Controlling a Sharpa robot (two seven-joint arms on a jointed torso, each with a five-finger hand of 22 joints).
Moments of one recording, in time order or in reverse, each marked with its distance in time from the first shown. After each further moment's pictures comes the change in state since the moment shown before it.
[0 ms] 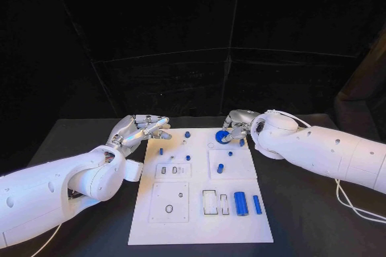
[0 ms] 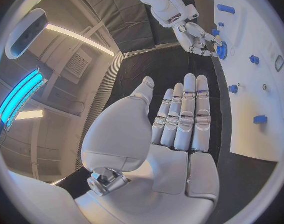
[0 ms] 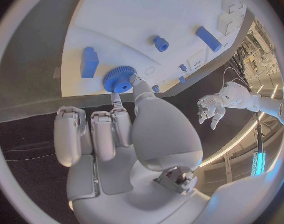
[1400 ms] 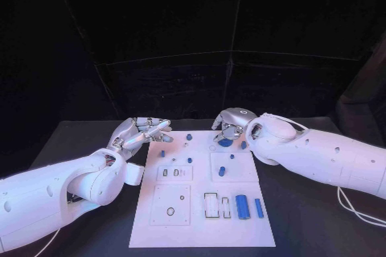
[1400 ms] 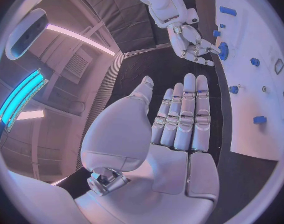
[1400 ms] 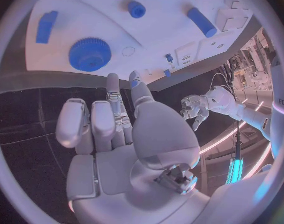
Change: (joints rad) left arm 0.000 -0.016 0.000 0.031 0.000 -0.017 0.002; left_hand -0.004 -0.004 0.000 0.006 0.000 0.000 0.000 0.000 0.000 0.000 0.000 0.004 0.000 0.000 0.000 0.004 -0.004 0.000 -0.004 -0.004 0.000 0.002; right arm 0.000 -0.015 0.002 0.083 -0.096 -0.133 0.086; right_hand -0.043 0.094 -0.075 -0.202 -0.162 0.054 -0.026 -0.058 -0.001 -0.055 -0.030 -1.132 -1.075 0.000 -0.022 -0.279 -0.330 0.046 -0.094 -0.034 -0.110 -0.167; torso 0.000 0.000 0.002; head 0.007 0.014
